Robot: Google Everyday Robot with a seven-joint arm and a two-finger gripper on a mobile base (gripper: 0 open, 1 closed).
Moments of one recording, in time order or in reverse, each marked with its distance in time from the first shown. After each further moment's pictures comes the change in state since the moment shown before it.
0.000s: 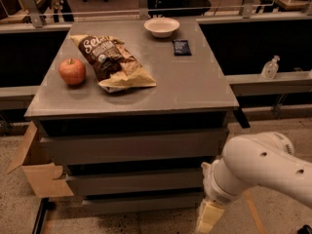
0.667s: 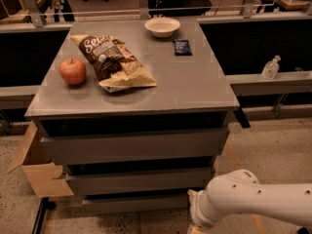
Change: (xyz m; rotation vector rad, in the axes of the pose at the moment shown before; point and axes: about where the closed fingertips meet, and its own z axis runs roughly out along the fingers) arm 0.025 0.032 0.145 -0.083 -0.046 -0.024
